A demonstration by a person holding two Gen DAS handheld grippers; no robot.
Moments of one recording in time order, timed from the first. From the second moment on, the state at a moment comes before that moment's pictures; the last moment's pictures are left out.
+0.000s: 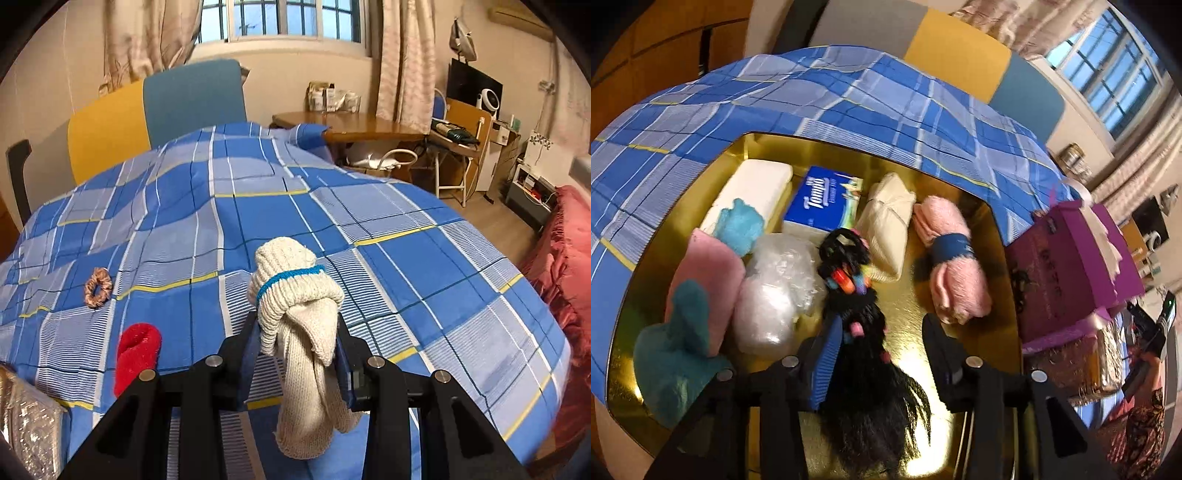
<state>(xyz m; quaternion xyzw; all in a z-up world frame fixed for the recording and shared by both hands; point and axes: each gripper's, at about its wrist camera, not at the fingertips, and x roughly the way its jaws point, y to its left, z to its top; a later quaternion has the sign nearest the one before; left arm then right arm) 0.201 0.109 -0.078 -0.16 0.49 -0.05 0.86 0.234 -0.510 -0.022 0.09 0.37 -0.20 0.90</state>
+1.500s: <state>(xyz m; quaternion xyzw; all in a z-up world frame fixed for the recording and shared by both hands) 0.107 0.182 -0.054 -0.26 0.40 -0.08 0.88 0.172 -0.038 0.041 -0.05 0.37 0.21 0.91</state>
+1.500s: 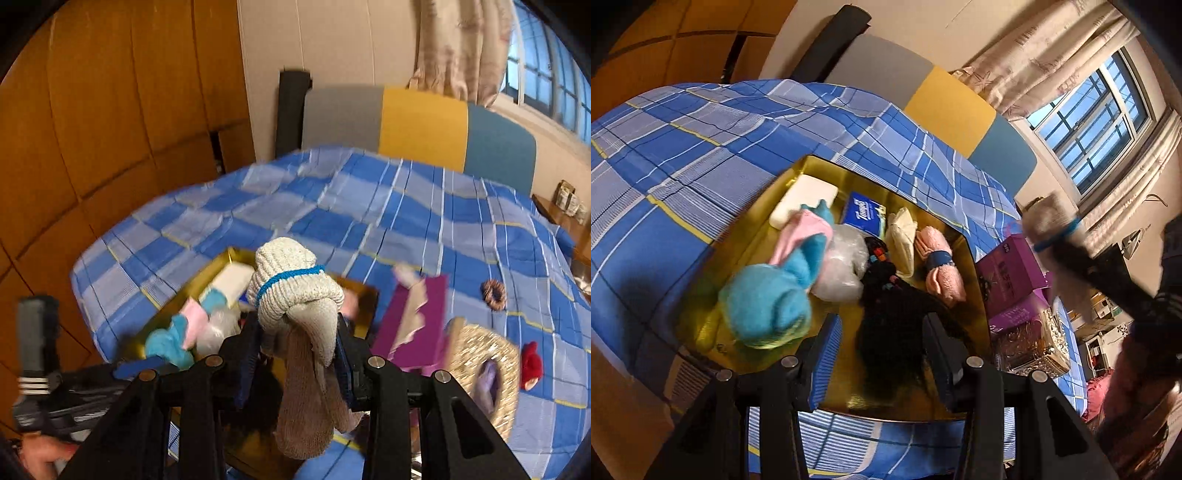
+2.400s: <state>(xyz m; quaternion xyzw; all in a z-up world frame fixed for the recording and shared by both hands) 0.096 0.204 -0.067 -0.28 0.40 -0.06 0.87 0.144 -0.004 -0.031 -0.15 0.40 0.17 0.89</state>
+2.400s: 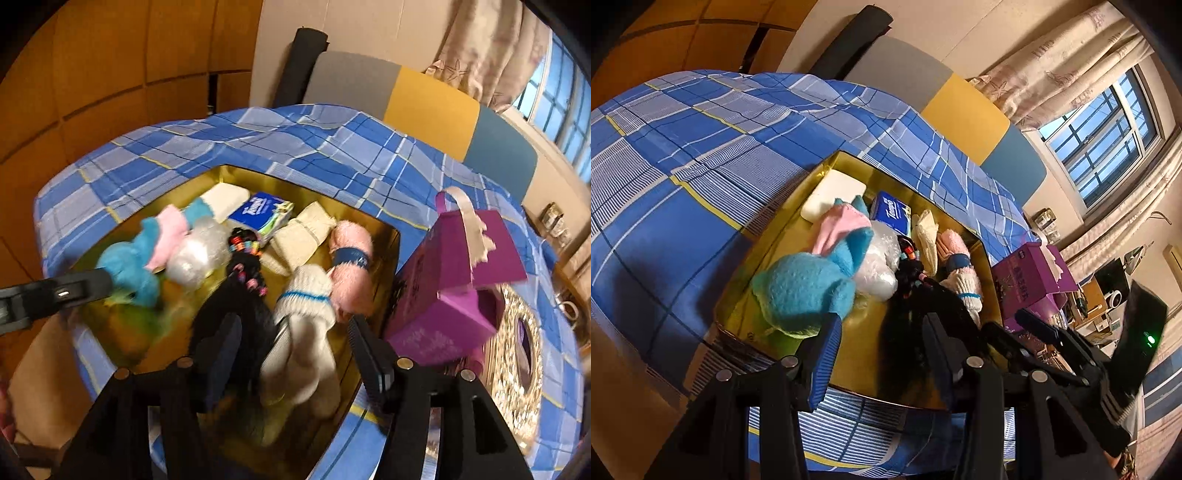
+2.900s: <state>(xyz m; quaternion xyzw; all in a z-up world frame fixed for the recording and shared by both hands) 0.093 0.182 -0.064 -0.26 0.41 -0.08 0.87 0.118 -0.029 0.008 -0.11 0.36 0.18 0.91</state>
